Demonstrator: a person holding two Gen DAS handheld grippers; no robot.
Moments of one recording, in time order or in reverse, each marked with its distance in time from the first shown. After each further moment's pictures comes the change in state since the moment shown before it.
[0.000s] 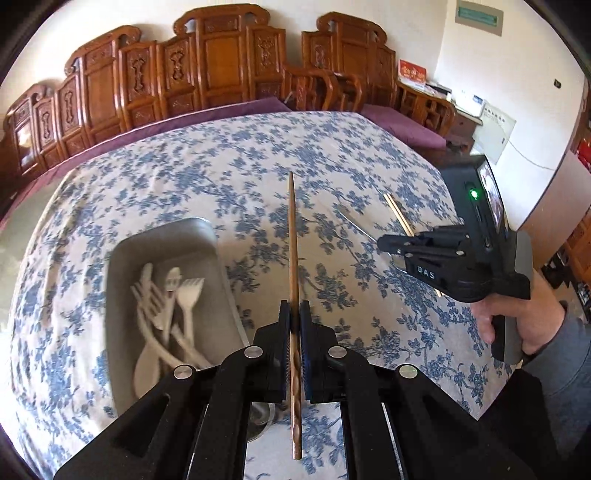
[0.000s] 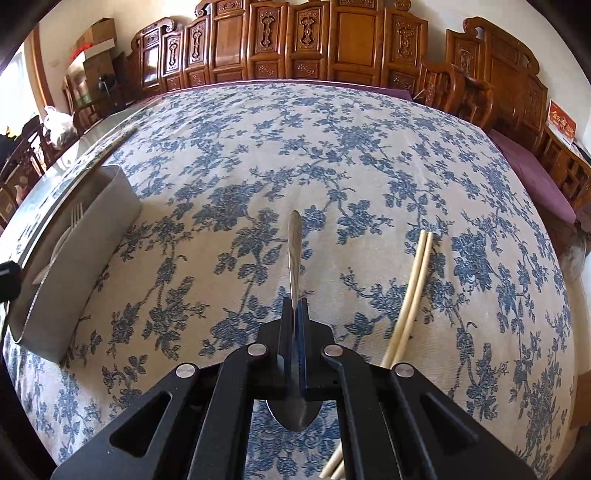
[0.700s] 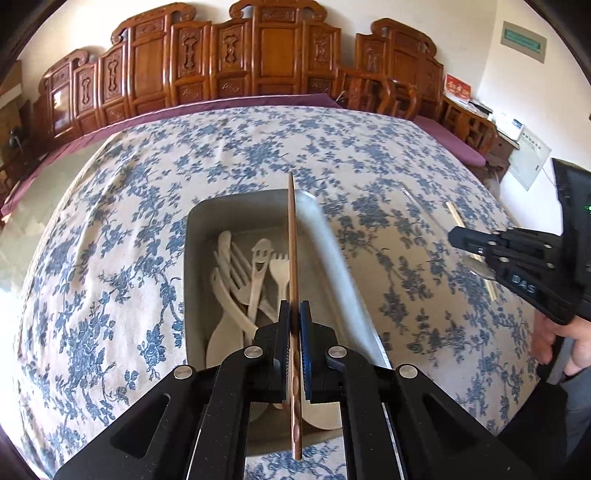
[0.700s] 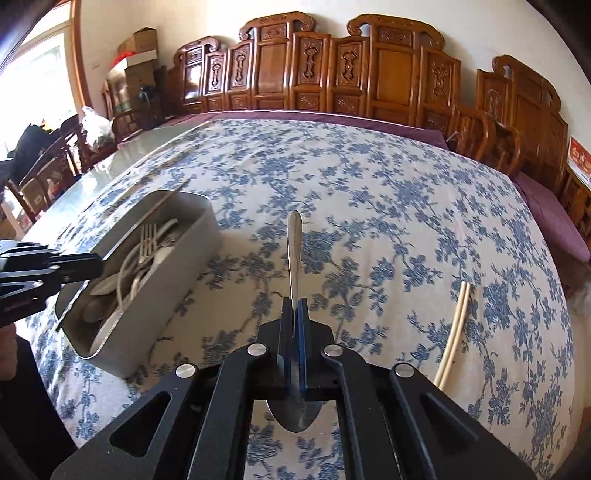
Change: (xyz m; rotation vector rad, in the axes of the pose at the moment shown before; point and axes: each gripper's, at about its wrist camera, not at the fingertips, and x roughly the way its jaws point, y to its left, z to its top) left arm 0.005 0.073 -0.022 -0.126 0.016 0.083; right arm -0.042 0.058 0.011 -0.095 -0.113 0.092
